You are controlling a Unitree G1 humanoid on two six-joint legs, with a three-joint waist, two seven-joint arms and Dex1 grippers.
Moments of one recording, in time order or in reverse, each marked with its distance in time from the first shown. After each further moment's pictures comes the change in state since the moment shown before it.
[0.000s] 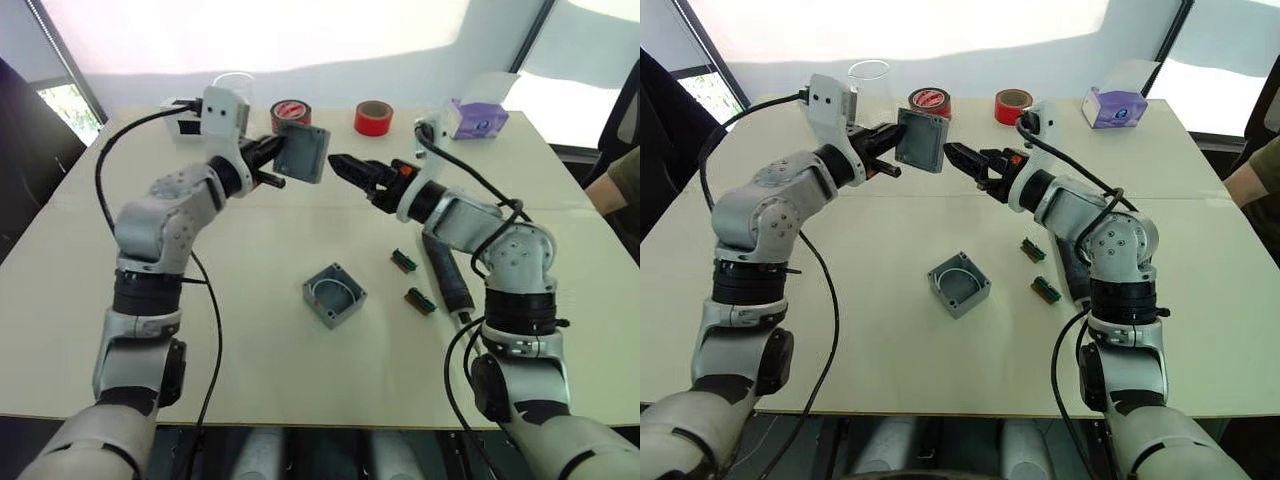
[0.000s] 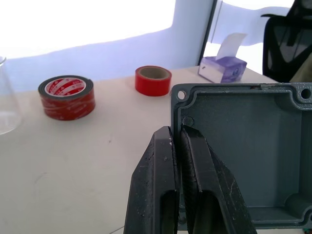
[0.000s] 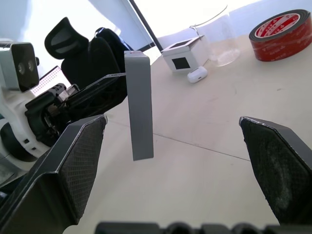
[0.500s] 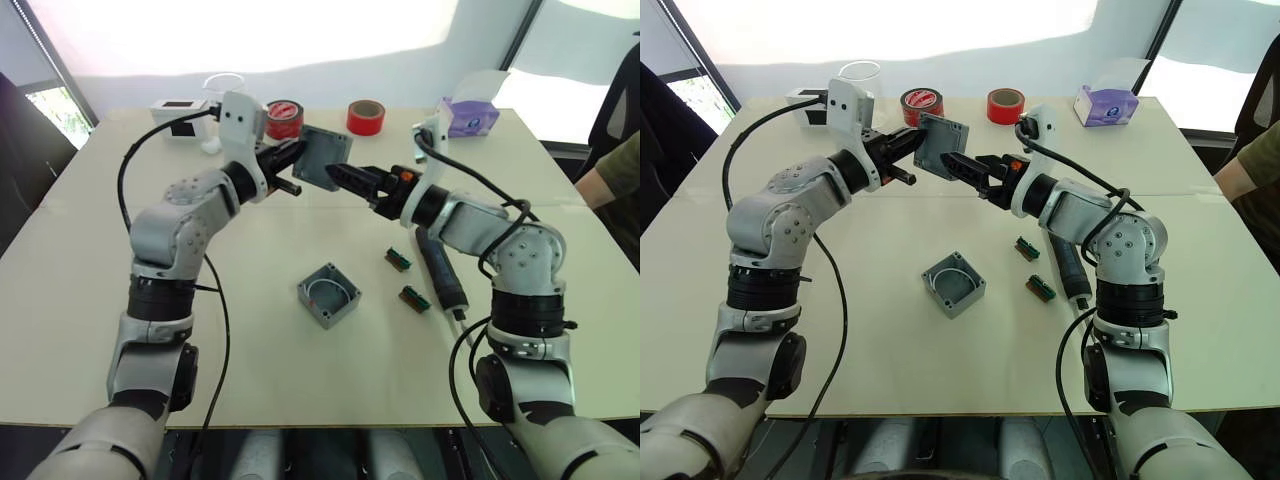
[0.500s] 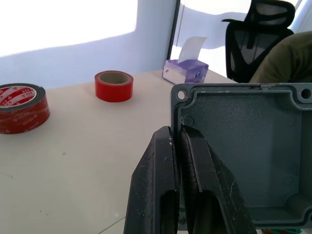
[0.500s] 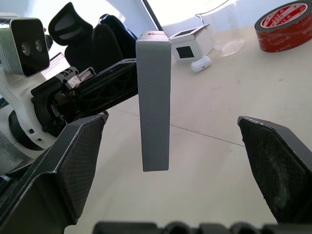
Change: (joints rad) left arm 0.011 -0.042 -0.005 -0.026 0.009 0.002 -0.063; right arm 0.013 -0.013 -0.001 -0.032 0.001 0.059 0.051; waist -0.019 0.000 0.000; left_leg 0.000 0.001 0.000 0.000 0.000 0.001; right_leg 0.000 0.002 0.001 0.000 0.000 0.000
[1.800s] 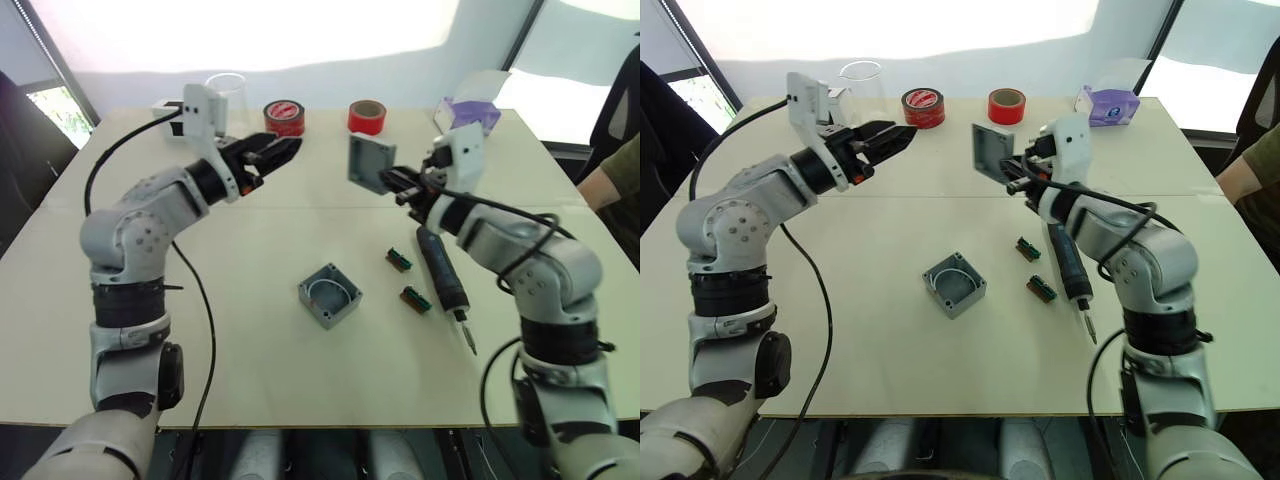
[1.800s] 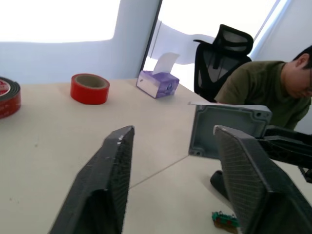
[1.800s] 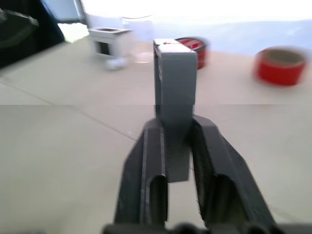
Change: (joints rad) left arm 0.066 0.069 0.179 -0.082 -0.217 0.189 -0.095; right arm 0.240 -0.362 0.223 -0.358 -0.524 -0.278 0.081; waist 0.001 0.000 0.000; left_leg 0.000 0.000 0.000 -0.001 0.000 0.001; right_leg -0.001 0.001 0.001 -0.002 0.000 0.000
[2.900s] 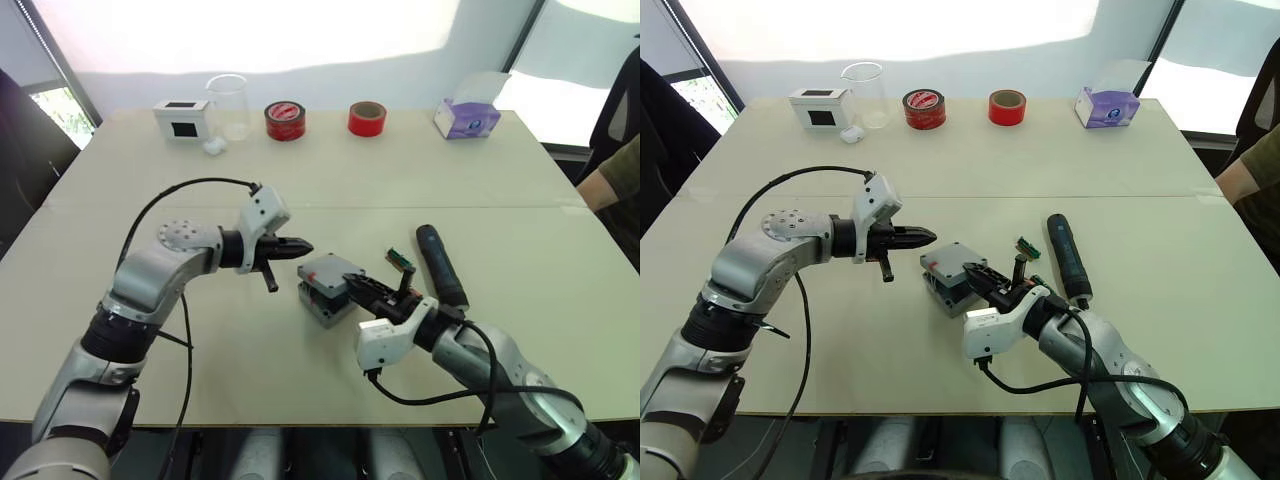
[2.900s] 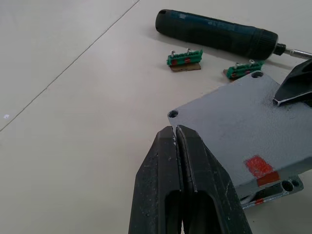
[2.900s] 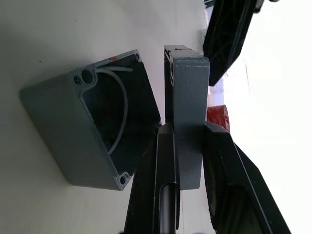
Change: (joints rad) left arm 0.140 0.228 -0.451 -0.071 0.291 -0.201 -0.415; right arm 0.427 -0.027 0.358 -0.095 -1.161 -0.780 0.155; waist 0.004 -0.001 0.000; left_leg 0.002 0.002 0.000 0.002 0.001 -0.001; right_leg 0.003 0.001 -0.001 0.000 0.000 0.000
